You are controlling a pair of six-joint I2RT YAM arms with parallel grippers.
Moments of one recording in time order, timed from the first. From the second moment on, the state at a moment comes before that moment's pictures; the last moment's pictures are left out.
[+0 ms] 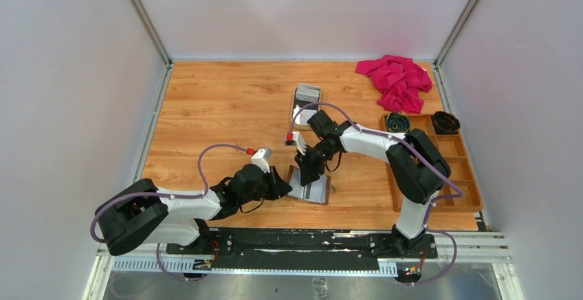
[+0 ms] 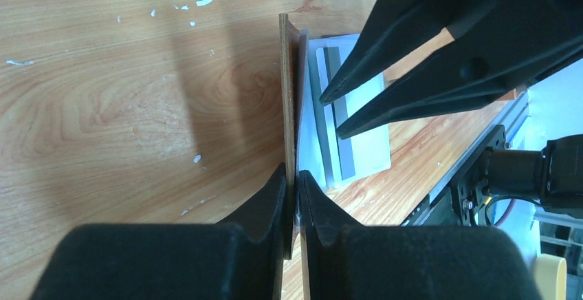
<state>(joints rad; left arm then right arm) -0.92 1.23 0.22 0.53 -0.02 -0.87 0.69 1.78 1.09 -0.53 -0.80 -0.43</state>
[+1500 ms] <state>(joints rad) -0.89 0.96 0.27 0.26 0.04 -0.82 0.71 1.87 1.14 -0.49 -0.75 -0.33</state>
